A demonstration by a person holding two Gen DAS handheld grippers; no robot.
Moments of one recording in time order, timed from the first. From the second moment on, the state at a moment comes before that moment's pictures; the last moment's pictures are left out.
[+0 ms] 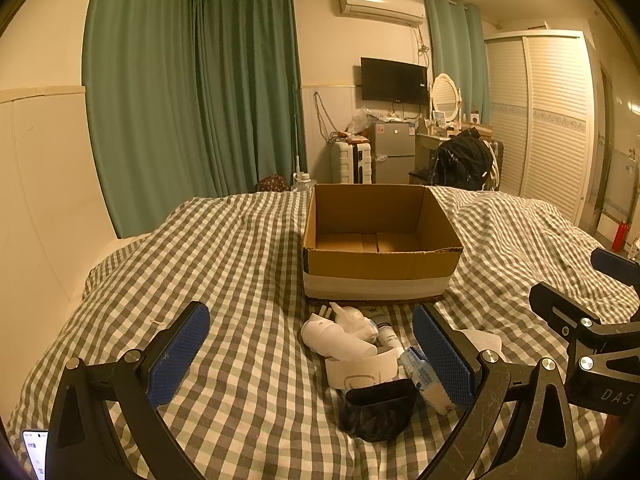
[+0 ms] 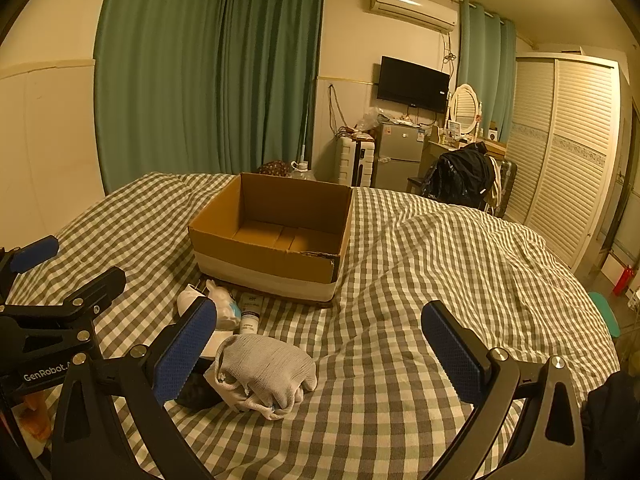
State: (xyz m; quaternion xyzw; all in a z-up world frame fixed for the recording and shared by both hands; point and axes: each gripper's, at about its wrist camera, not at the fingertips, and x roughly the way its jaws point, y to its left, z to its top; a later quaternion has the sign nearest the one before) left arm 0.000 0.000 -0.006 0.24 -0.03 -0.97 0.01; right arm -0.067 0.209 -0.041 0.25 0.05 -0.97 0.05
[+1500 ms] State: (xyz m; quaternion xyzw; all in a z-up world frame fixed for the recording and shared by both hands) left arm -0.054 0.033 -0.127 0.46 -0.03 -0.88 -0.08; right arm -0.110 0.214 -0.091 0.37 0.03 -0.92 0.09
